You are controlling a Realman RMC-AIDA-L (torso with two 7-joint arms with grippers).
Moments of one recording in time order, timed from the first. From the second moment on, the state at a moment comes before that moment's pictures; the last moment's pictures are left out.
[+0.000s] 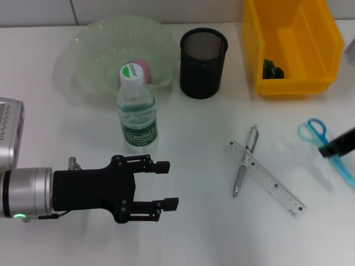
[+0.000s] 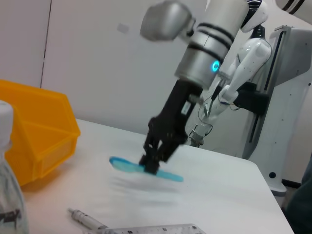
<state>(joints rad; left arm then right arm) -0.43 -2.02 1.18 0.44 1.62 1.61 -1.06 0.42 2.08 -1.23 -1.51 -2.67 -1.61 2.62</state>
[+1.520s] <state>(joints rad) -0.43 -2.02 1.18 0.44 1.62 1.61 -1.09 0.81 2.09 -0.84 -0.27 -1.35 -1.02 1.23</state>
